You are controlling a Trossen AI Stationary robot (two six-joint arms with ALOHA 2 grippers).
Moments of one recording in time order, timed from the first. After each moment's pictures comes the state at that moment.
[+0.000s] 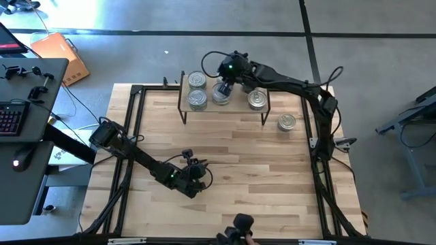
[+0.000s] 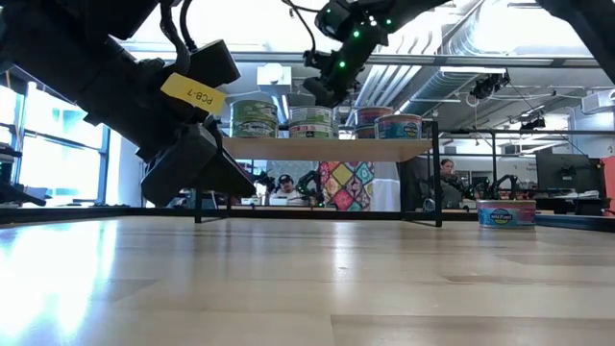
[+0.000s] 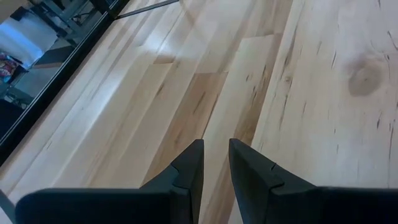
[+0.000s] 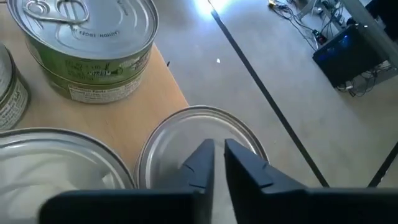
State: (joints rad) left arm -0.50 1.85 0.84 0.01 -0.95 -0.36; right arm -0.48 1.95 1.82 -0.56 0.32 -0.27
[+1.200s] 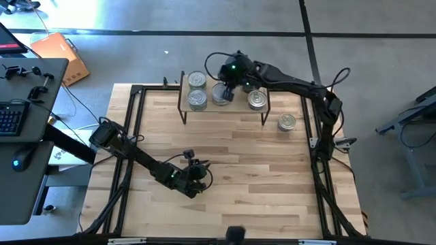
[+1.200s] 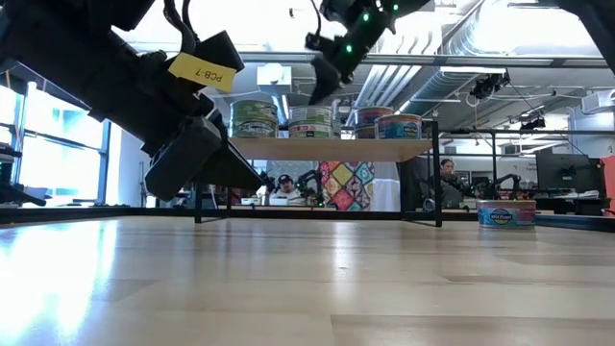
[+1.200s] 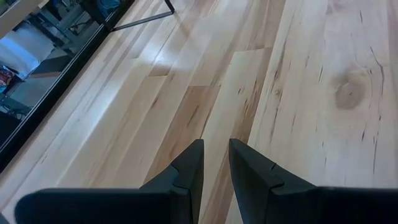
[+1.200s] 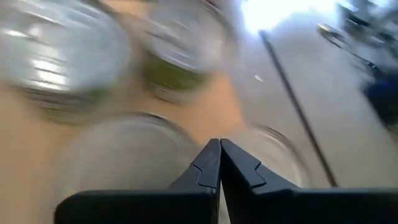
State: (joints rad) left arm -0.50 1.85 0.84 0.07 -0.95 -0.30; right arm -0.45 1.90 1.82 -0.63 0.13 -0.36
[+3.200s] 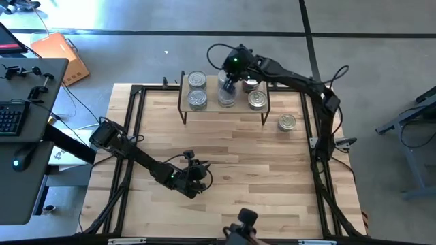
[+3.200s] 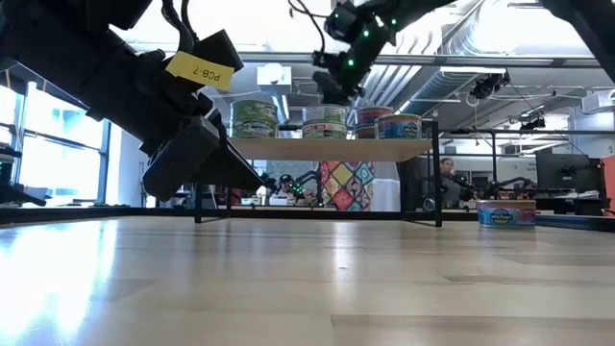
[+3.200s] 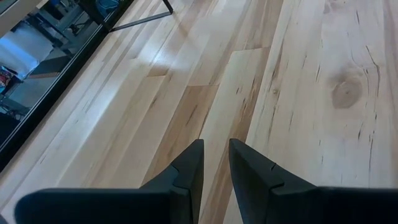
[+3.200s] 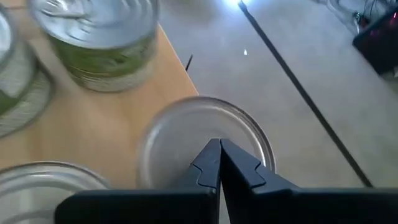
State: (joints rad) left arm -0.51 1.85 0.84 0.07 -0.95 -0.30; right arm -0.54 1.94 1.85 -0.66 0.15 -0.23
